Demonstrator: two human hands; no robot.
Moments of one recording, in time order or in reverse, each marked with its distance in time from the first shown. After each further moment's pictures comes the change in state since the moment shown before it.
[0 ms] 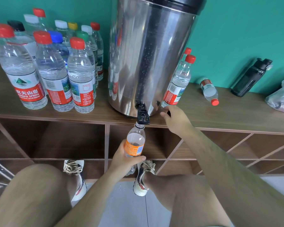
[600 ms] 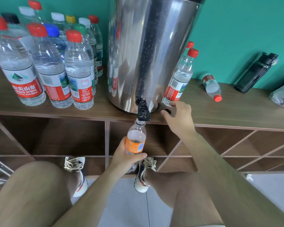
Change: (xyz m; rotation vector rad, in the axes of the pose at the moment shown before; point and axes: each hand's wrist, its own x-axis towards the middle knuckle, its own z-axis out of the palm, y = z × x) left_hand -0.002 0.001 0.001 -0.058 -0.013 0.019; right_hand -0.021 -0.005 0.004 0.124 0.240 0.026
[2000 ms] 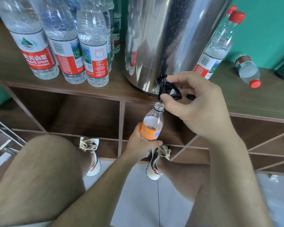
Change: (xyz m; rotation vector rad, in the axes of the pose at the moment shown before) left_hand 0.006 -0.012 0.005 -0.012 0.070 -0.076; right_hand -0.061 -0.087 -0.031 0.433 -0.107 -0.356
